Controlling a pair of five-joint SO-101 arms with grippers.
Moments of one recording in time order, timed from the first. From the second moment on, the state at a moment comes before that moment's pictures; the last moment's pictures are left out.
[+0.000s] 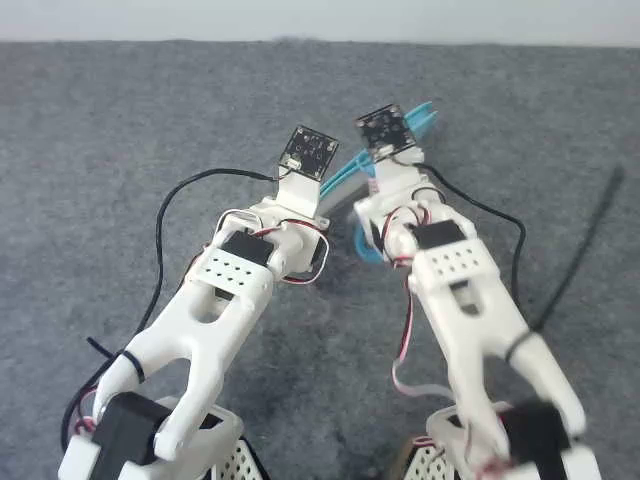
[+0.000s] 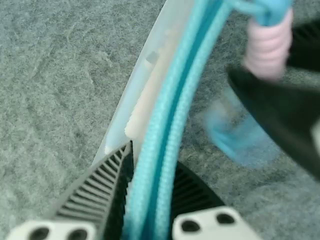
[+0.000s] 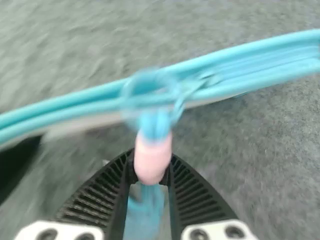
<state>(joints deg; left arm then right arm) 16.4 -14.5 46.5 36.6 3.4 -22.1 -21.2 39.5 37.4 11.3</state>
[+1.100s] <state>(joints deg) 16.6 -14.5 47.1 36.6 2.5 -22.7 -35.9 30.5 63.6 30.6</state>
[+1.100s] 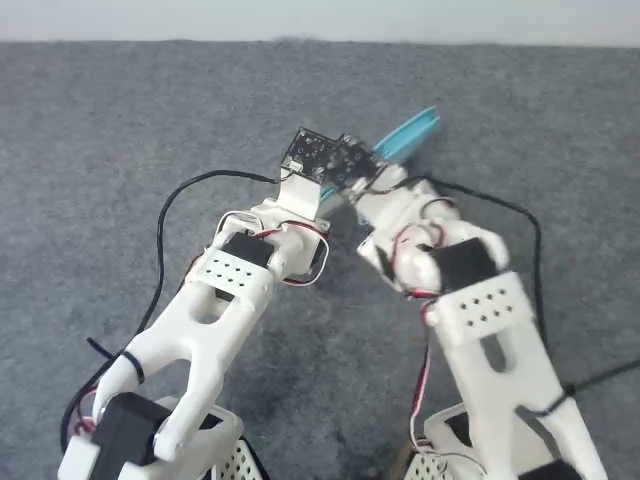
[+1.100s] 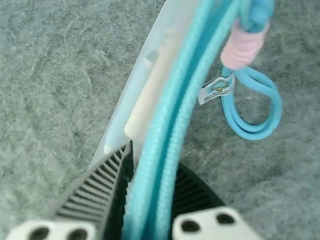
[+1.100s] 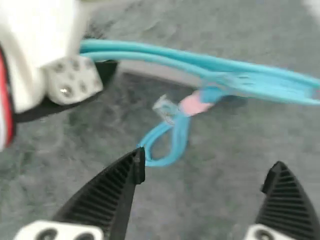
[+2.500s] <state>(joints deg) 16.6 -14.5 47.2 36.6 0.7 -13.0 28.7 -31.4 79.2 61.7</state>
